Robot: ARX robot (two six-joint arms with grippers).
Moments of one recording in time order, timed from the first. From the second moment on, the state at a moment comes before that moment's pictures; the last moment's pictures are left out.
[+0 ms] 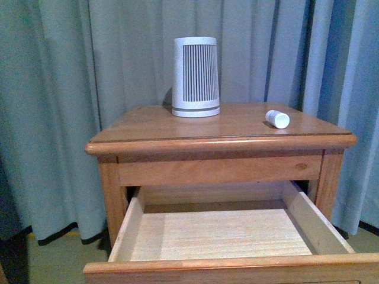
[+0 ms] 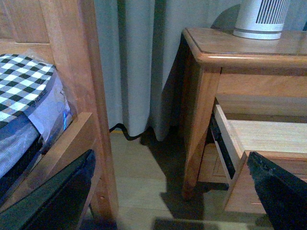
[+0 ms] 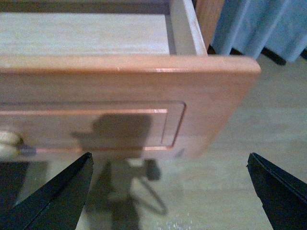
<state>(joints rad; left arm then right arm) 0.00 0.00 0.01 0.00 0.00 0.00 0.37 1.78 0.25 1.13 0.43 0.15</state>
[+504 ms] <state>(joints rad) 0.00 0.00 0.01 0.00 0.00 0.00 0.21 2.14 0.79 0.98 0.34 0.06</state>
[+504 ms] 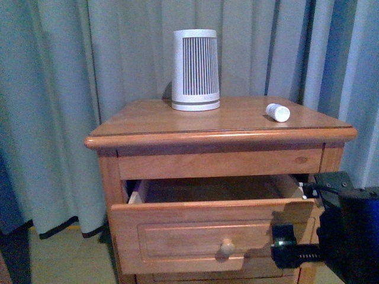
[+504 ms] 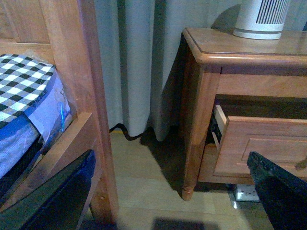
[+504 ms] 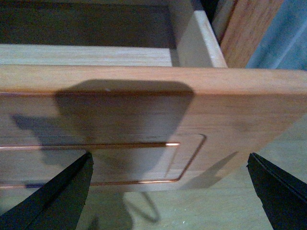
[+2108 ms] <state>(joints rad) 0.00 0.00 0.01 0.00 0.00 0.00 0.07 0.67 0.28 0.34 0.36 -0.07</state>
